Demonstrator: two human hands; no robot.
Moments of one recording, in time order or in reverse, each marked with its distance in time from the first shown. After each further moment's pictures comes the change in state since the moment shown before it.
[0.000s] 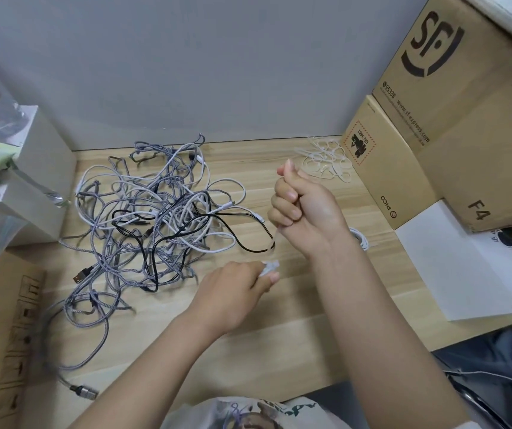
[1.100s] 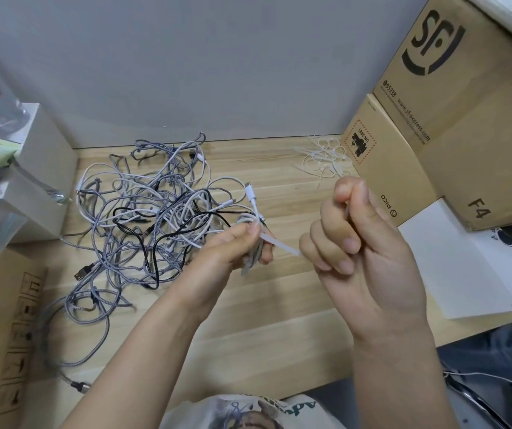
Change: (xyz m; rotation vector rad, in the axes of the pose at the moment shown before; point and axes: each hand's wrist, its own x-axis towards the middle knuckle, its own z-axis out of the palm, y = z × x) left_hand -0.006 0.010 -0.033 -1.192 0.010 0.053; right_hand -0.094 -0.008 0.000 0.030 -0.190 -0.296
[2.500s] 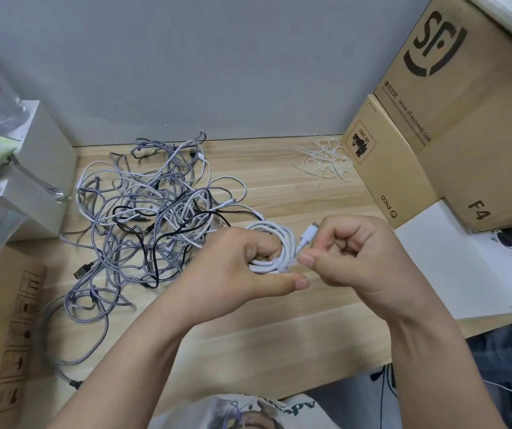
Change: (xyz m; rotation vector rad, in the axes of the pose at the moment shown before) left_hand -0.018 0.030 0.008 0.605 -0.120 0.279; right_hand 0.006 -0.011 -0.031 -0.854 -0.184 0.110
